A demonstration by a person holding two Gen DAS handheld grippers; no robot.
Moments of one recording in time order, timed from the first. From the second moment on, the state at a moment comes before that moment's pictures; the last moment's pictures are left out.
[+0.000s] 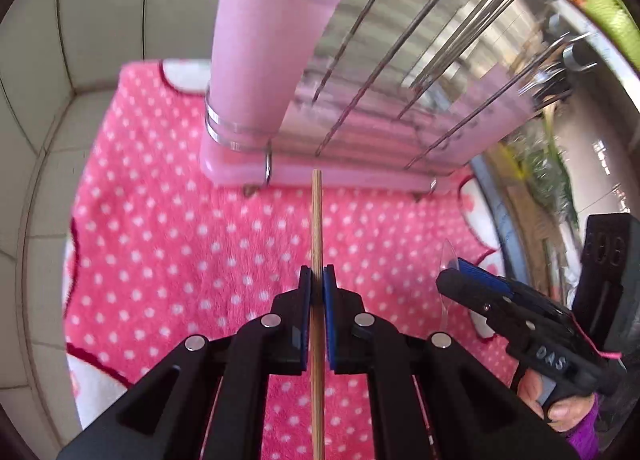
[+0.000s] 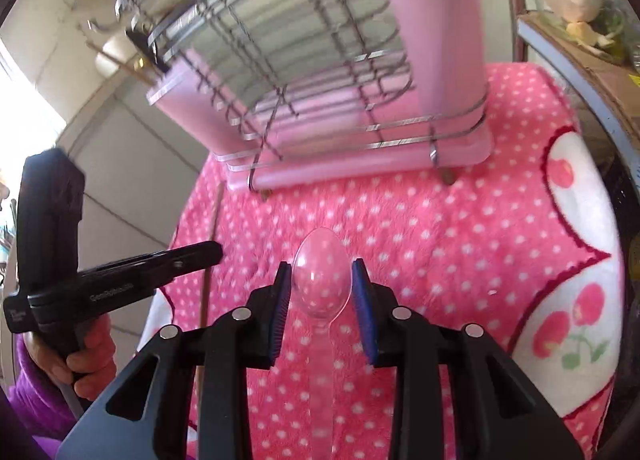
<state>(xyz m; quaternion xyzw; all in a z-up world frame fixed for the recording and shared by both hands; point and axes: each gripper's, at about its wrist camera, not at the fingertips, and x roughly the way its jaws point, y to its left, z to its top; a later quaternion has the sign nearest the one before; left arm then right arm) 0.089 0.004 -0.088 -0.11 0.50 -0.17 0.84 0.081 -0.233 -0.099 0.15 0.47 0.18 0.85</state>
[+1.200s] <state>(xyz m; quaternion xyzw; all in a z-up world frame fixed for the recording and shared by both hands) 0.052 0.014 0.012 -0.15 0.30 -0.21 0.92 0.096 -0.354 -0.134 0.37 0.51 0.10 0.77</state>
